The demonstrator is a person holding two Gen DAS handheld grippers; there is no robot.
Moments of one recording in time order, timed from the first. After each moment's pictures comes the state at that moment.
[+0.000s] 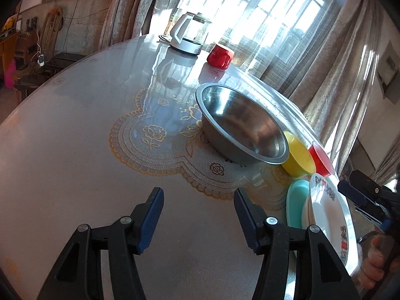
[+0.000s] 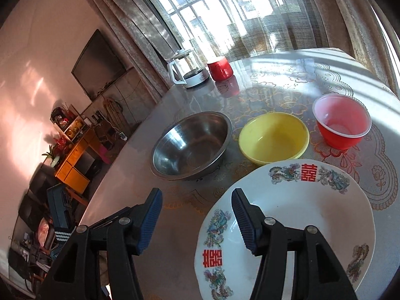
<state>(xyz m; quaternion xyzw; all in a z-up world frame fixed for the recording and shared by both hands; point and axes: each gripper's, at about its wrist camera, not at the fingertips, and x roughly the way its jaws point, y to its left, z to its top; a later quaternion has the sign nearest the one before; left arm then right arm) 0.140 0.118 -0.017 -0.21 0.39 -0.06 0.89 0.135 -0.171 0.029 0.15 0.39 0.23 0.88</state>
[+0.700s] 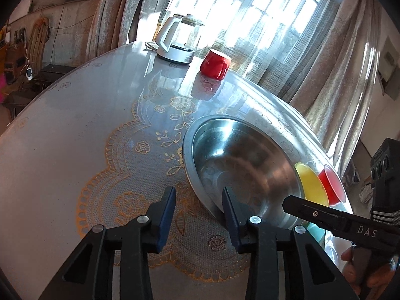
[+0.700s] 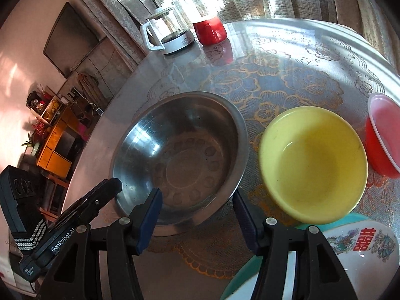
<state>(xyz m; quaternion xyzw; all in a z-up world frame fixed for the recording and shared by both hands) 0.237 0.114 -0.015 -0.18 0.39 -0.07 0.90 0.245 -0.114 -0.017 0.10 0.49 0.19 0.84</state>
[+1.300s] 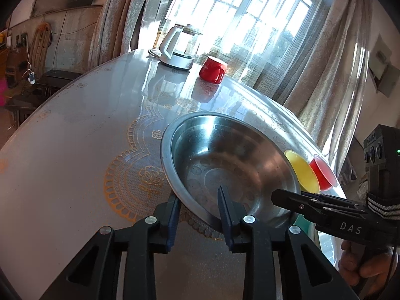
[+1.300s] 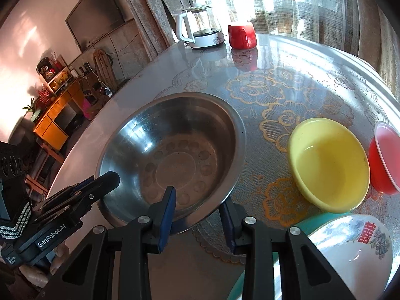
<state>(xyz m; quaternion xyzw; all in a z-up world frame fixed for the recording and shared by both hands) 0.172 0.131 -0.005 -0.18 0.36 -0.07 0.91 0.205 -0.083 -0.009 0.02 0.47 0.23 0.85</state>
